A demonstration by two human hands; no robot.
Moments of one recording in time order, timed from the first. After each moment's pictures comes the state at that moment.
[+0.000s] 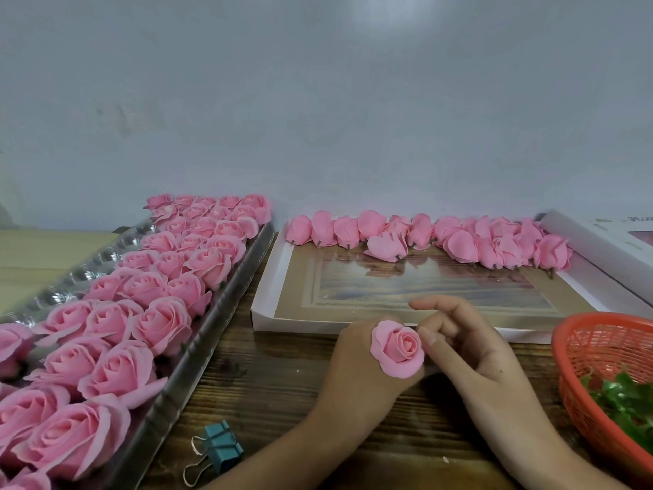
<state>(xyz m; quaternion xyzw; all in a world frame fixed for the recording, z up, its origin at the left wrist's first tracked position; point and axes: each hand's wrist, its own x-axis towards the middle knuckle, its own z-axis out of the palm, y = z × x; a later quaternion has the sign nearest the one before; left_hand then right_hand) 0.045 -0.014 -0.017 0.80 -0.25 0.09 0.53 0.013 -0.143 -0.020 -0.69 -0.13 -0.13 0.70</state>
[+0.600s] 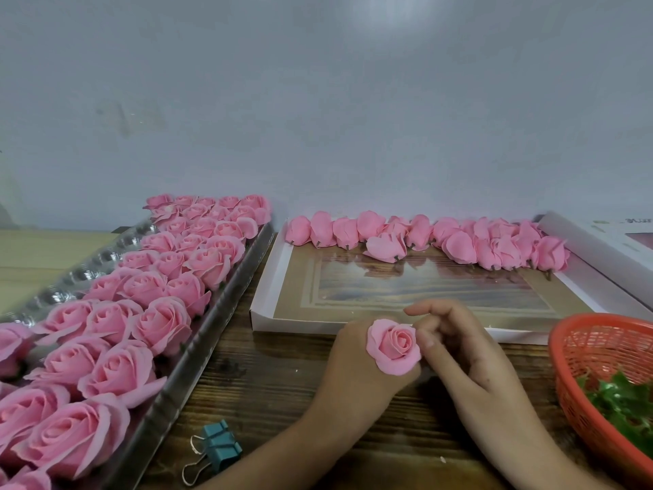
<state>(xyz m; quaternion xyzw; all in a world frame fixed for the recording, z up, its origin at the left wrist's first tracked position) 0.045 -0.012 -0.015 0.79 -0.24 0.06 0.56 0.012 -0.145 -0.023 -0.76 -0.15 -0.18 0.60</state>
